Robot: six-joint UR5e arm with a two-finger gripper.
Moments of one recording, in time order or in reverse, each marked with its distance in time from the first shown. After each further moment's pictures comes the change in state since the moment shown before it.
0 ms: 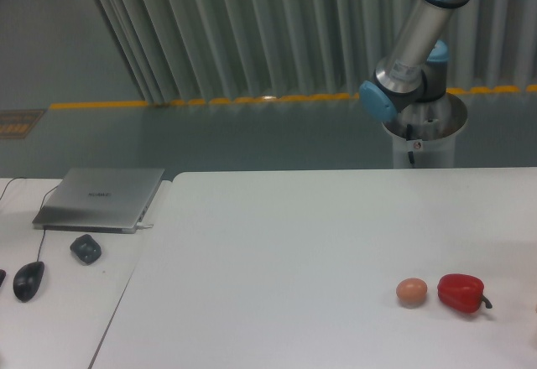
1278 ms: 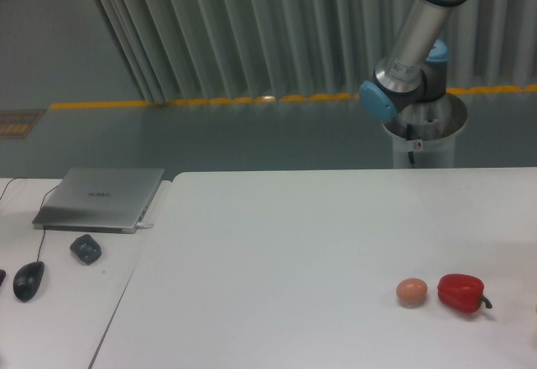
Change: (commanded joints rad) arm -0.026 0.064 0.054 -0.107 0.017 0.061
